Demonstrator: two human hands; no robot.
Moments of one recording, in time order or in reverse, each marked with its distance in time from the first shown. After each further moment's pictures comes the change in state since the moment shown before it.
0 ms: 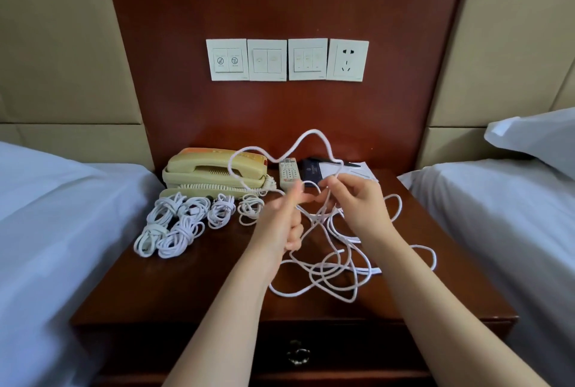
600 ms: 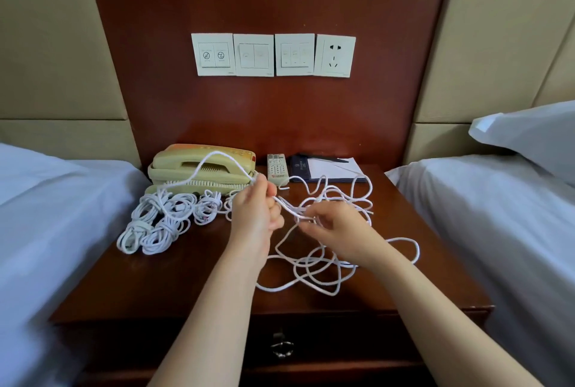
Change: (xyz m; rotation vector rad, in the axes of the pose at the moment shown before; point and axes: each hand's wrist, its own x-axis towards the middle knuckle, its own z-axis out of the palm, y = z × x) left_hand 0.004 0.007 0.011 -0.254 0.237 0.087; right_hand -0.025 0.005 -0.018 -0.440 -0.439 -0.071
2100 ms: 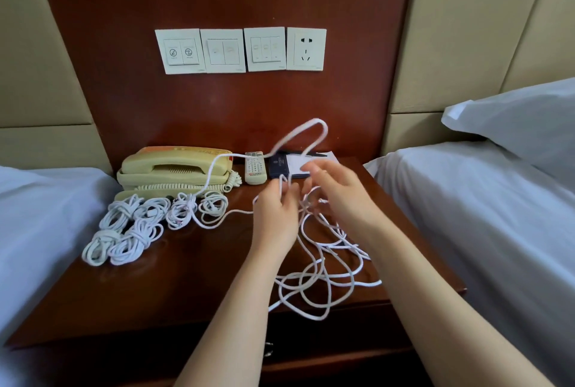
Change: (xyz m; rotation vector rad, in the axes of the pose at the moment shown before) left_hand -0.002 -0.036 0.032 0.809 -0.079 0.435; right_hand 0.008 0.001 -0.025 0.754 0.265 0.191
